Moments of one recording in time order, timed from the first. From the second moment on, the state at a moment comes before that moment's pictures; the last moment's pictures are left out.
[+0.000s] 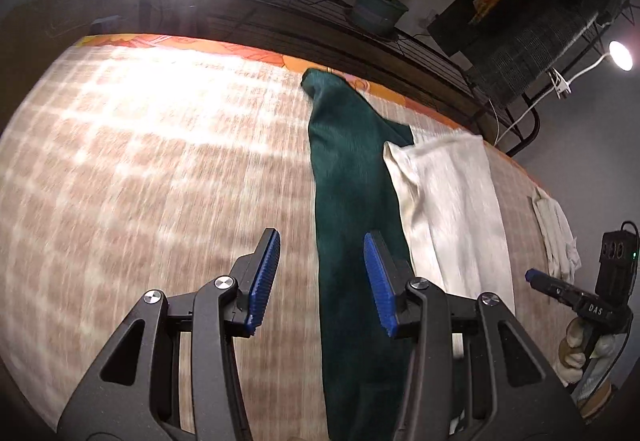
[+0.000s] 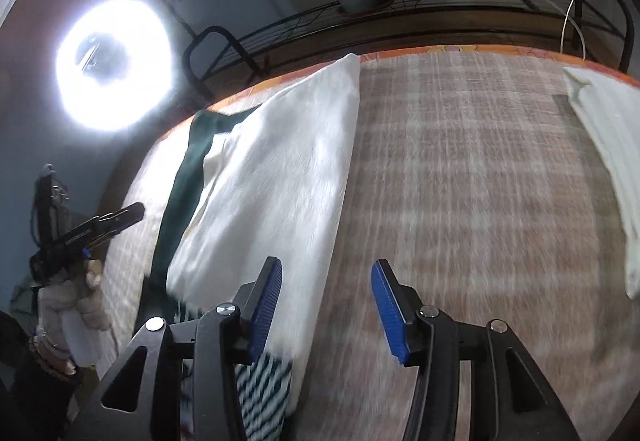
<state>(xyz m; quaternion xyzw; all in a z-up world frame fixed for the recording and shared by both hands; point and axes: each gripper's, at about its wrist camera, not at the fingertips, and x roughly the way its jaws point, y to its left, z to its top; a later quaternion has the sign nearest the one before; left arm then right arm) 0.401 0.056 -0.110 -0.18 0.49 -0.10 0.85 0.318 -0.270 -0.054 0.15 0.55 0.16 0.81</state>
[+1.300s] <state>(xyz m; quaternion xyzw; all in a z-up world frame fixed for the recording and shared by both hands) 0.516 0.055 -0.111 -0.22 0.43 -0.19 0.86 0.481 -0.258 -0.069 0.21 0.49 0.24 0.81</state>
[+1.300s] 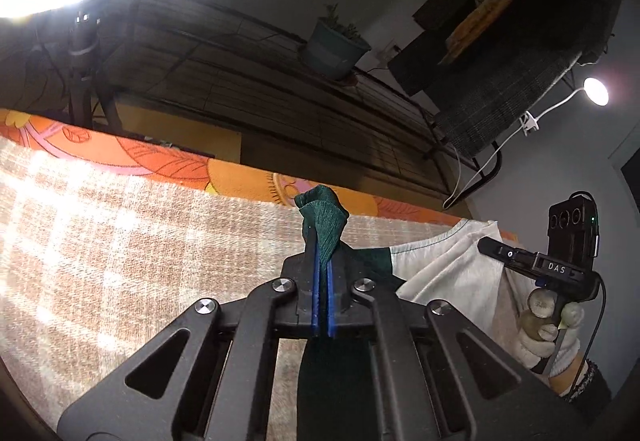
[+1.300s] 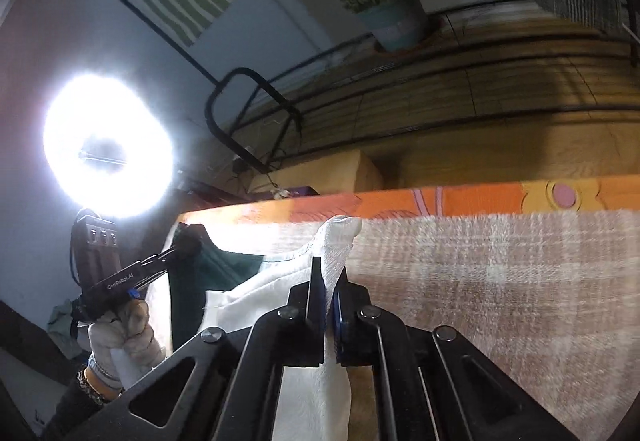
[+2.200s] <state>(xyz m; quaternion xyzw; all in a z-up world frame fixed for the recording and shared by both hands) 0.297 0.044 -0.020 -0.14 0.39 -0.22 0.88 0.268 -0.243 0.032 0.09 0.44 0.28 0.85</state>
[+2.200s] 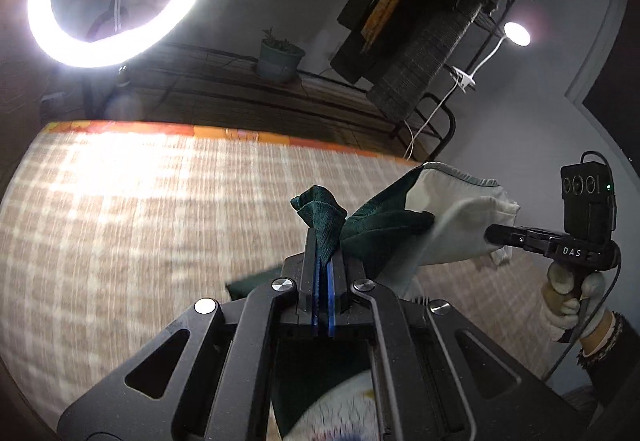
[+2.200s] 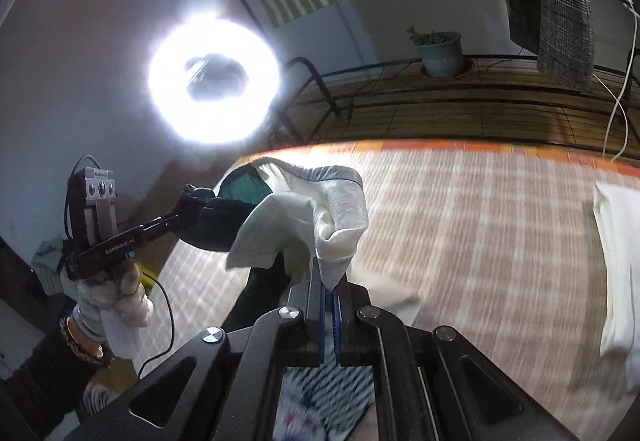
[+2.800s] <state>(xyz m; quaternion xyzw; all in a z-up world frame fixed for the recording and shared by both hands) 0.185 0.045 -0.070 -0.06 0.45 -0.21 0.87 0.143 -0.235 -0.022 -0.01 0.45 0.24 0.86</state>
